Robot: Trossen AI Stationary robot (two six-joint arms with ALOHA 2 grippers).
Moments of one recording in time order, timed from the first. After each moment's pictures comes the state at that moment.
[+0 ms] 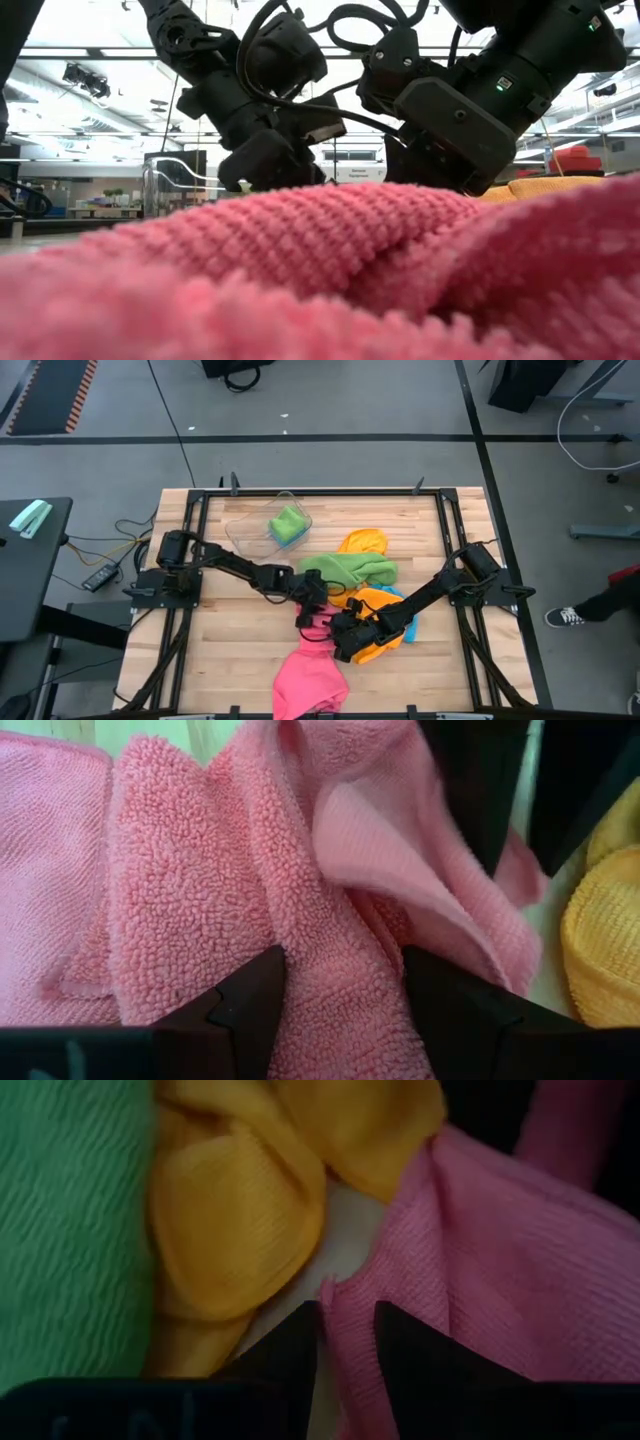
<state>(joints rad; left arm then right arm) -0.10 1.94 1.00 0.10 0.04 0.07 0.45 1.98 1.05 -0.01 0.46 0.61</state>
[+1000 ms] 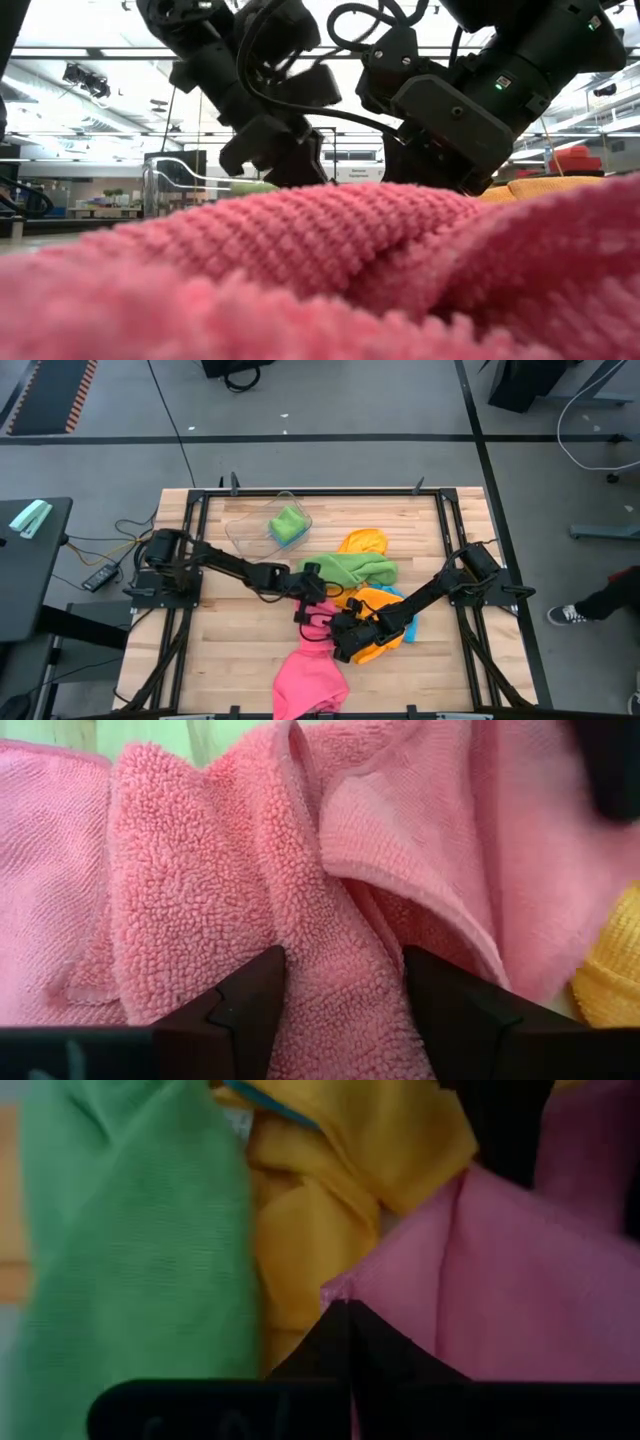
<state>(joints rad) -0.11 1.85 1.00 0.04 -0.13 0.22 0.45 1.98 1.05 0.00 0.46 0.62</state>
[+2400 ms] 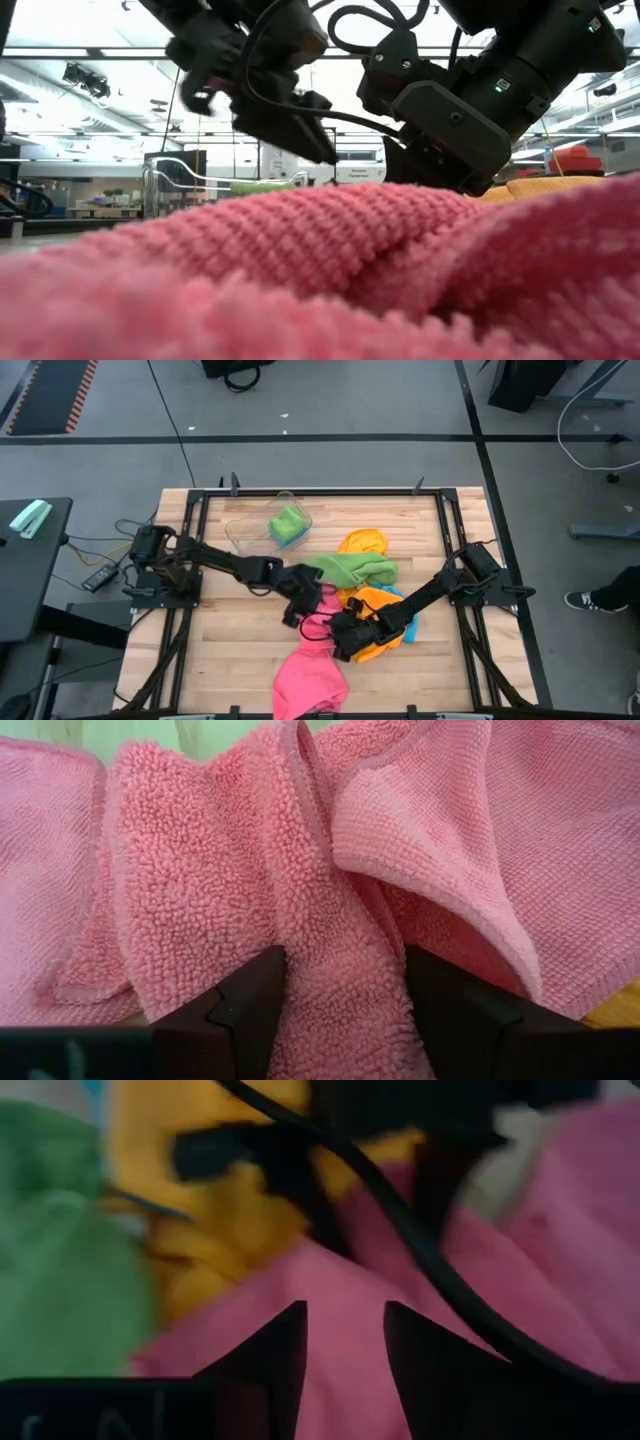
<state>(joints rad) -0.11 1.73 1.00 -0.03 0.16 0.33 0.45 1.98 1.05 -0.02 0.48 0.62</state>
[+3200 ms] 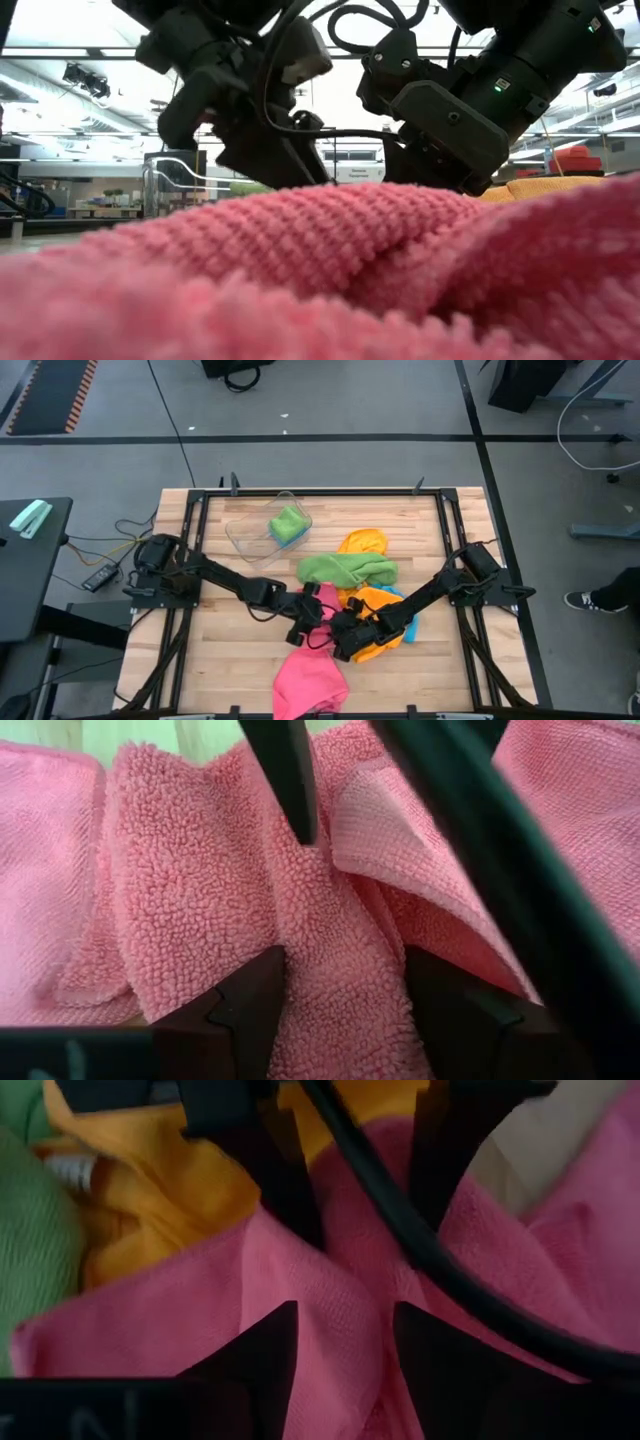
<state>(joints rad) -0.25 1.84 1.00 0.04 -0.08 0.15 0.45 1.98 1.05 -0.02 0.48 0.62</state>
